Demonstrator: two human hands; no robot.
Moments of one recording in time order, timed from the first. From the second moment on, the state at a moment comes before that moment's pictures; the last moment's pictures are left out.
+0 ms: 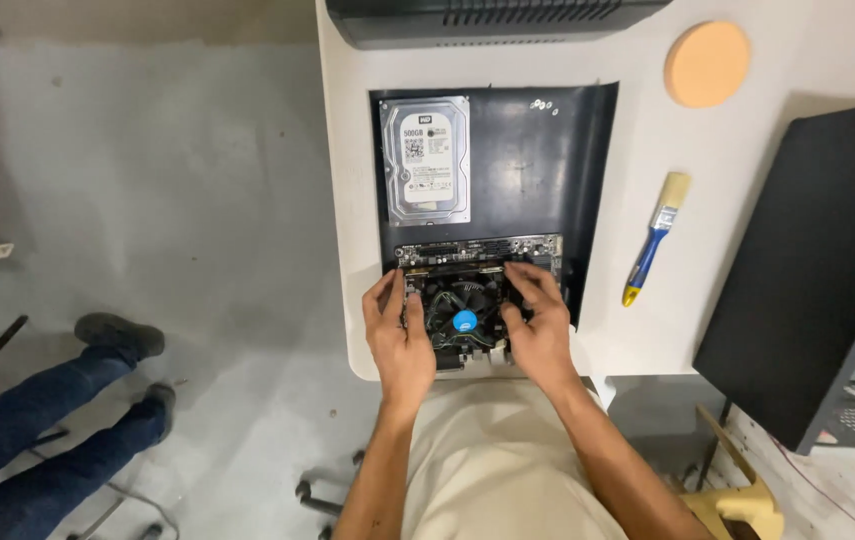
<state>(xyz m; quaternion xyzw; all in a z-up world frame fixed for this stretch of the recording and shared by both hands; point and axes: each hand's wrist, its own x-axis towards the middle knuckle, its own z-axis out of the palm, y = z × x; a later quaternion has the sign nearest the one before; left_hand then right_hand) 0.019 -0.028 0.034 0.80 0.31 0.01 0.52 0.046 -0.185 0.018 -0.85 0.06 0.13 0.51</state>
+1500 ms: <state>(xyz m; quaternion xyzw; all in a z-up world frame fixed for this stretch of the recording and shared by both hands) -0.017 -0.009 0.009 0.71 0.26 -0.01 0.65 0.045 -0.192 0.020 -0.82 0.08 0.24 0.51</state>
